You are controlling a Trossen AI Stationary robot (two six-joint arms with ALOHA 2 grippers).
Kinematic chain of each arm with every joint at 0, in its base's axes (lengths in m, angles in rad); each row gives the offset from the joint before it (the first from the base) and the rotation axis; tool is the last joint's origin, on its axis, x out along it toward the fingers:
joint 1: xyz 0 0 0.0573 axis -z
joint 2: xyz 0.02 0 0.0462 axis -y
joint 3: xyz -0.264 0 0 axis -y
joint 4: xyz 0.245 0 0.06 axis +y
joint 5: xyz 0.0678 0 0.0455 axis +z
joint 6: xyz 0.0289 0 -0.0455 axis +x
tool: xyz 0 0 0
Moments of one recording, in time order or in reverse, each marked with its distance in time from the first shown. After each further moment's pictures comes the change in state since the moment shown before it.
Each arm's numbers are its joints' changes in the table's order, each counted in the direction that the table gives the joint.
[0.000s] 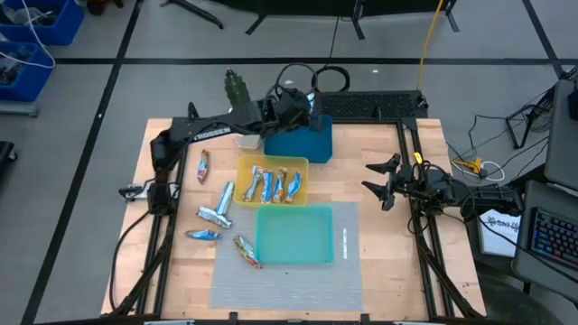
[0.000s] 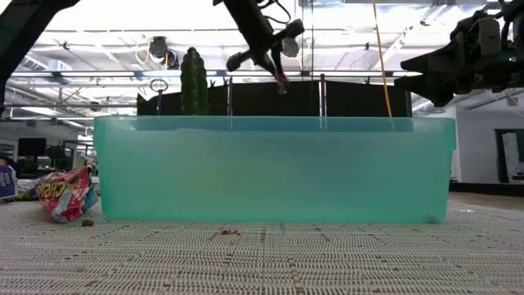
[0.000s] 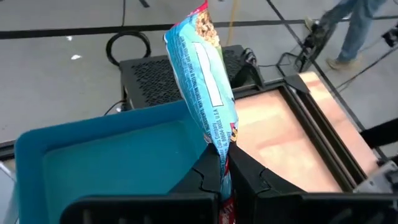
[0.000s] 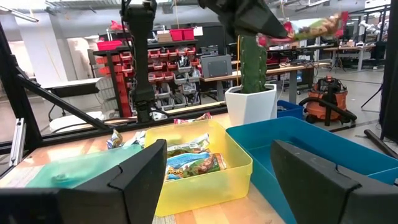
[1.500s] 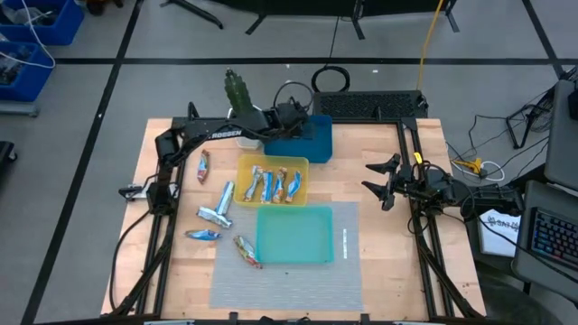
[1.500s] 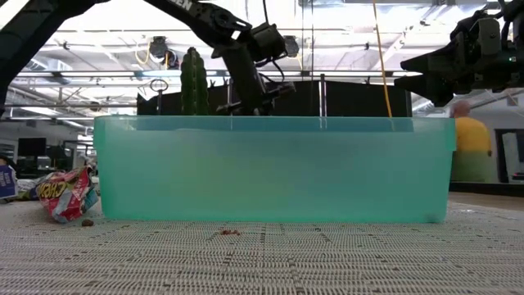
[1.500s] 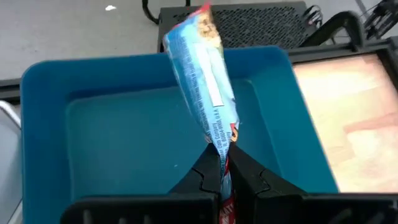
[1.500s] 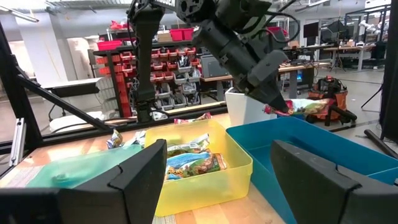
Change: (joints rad) left arm -0.085 -0.056 -0.282 -0.144 -0.063 -0.081; right arm 0.000 0.000 0.000 0.000 0.000 0.000
